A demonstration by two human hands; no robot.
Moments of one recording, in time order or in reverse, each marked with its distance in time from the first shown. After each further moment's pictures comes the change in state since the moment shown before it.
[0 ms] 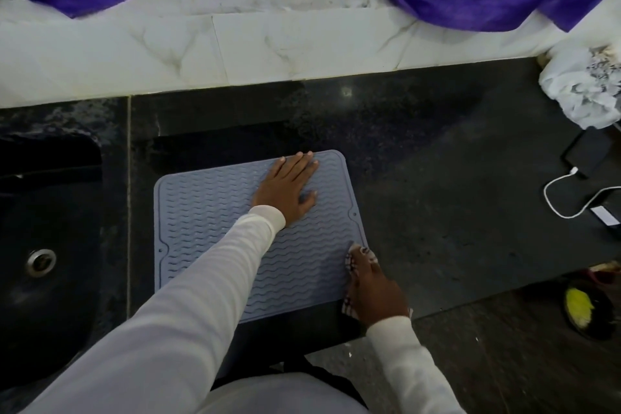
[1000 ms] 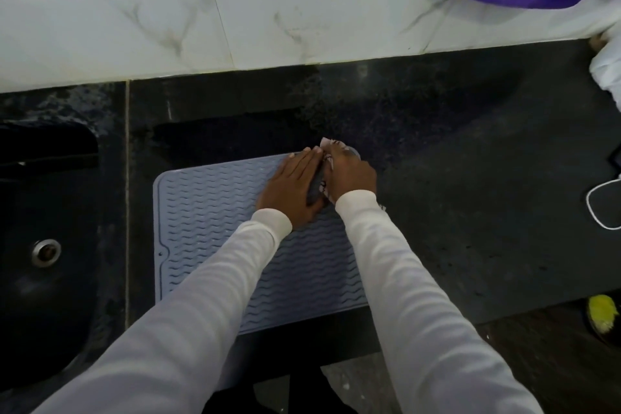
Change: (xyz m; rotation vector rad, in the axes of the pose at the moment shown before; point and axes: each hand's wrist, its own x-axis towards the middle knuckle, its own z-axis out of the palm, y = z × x) left_hand -0.001 -0.001 0.003 -0.269 0.070 -0.045; right_hand 0.169 -0.106 -0.081 0.064 0.420 -0.242
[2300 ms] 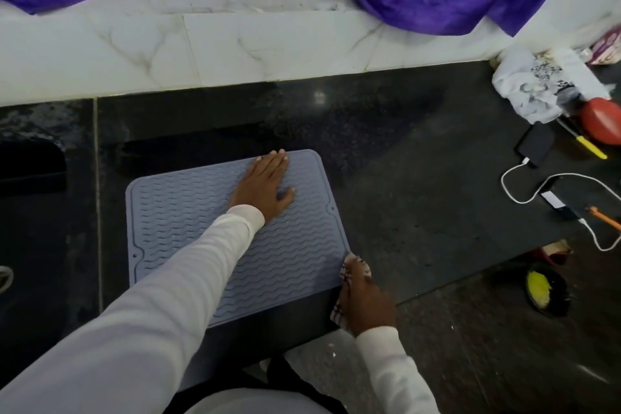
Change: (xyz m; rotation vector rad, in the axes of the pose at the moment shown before) left_hand -0.003 0.002 -0.004 0.155 -0.046 0.021; right_hand -0.243 0.072 0.001 -0.038 -0.322 0.350
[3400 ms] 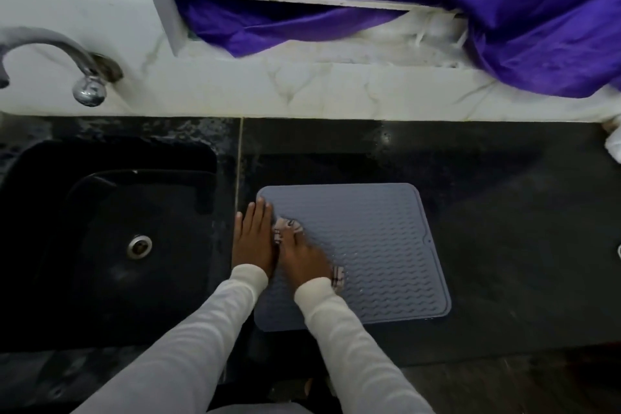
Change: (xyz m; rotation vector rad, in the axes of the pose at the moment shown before) left_hand -0.189 -0.129 -0.024 -0.038 0.128 -0.552; right_hand 0.016 -0.283 0.069 -0.290 0.092 -0.562
